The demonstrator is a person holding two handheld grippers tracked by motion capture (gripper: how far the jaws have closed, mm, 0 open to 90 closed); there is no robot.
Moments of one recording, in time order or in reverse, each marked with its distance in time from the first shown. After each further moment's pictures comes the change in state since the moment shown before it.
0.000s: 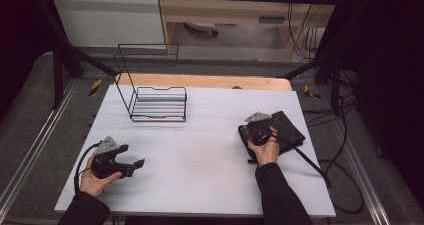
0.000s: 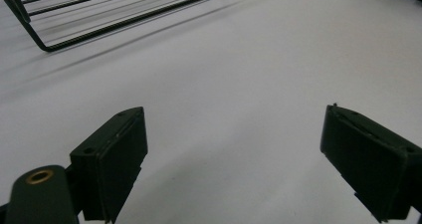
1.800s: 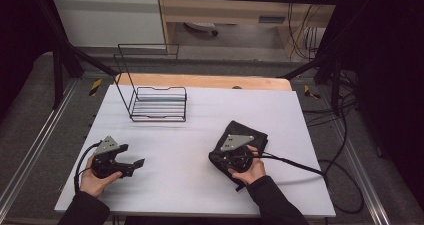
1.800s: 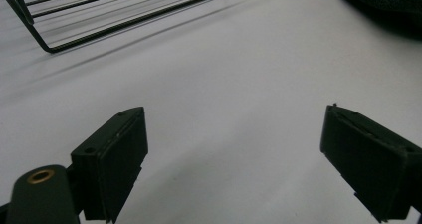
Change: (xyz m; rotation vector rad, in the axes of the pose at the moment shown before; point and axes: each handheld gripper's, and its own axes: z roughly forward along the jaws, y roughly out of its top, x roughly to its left) left arm -0.001 0.001 0.000 0.004 0.009 0.004; right arm 0.101 0.004 -0.056 -0.097 0.415 -0.260
